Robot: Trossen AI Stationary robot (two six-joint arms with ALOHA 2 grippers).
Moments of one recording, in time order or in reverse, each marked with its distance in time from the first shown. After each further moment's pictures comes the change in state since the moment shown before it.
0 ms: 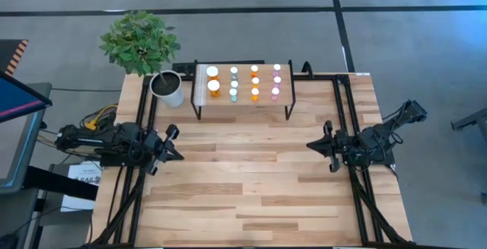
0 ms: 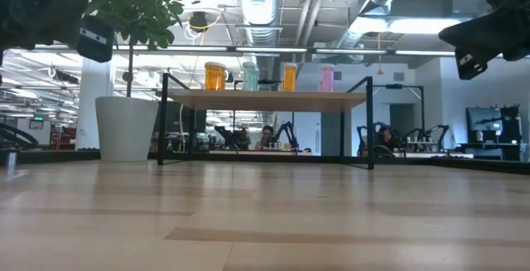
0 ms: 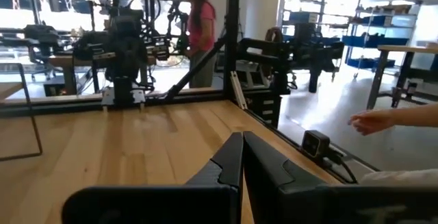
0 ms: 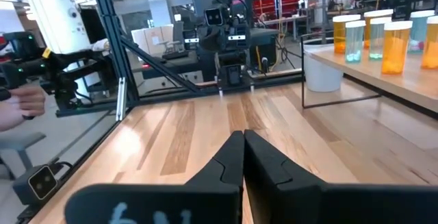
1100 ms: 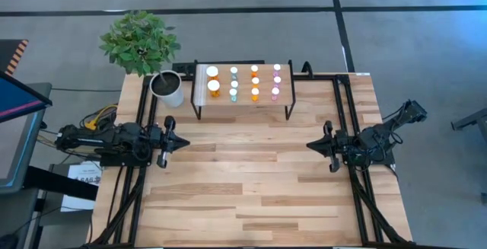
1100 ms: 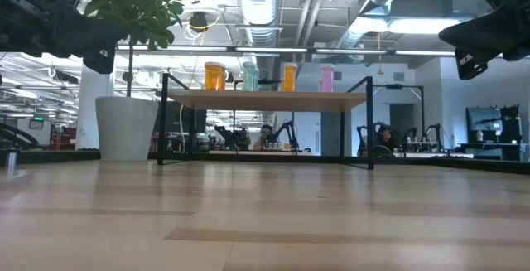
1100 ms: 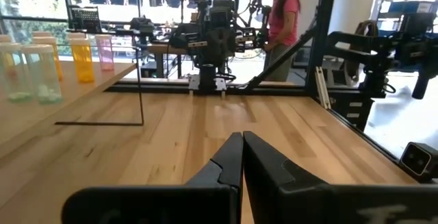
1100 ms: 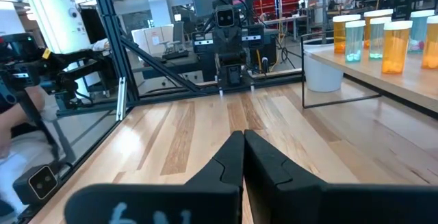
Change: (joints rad) left arm 0.000 0.001 0.000 -0.046 -0.327 0.010; right arm 0.000 0.000 -0.001 -0.003 0.000 0.001
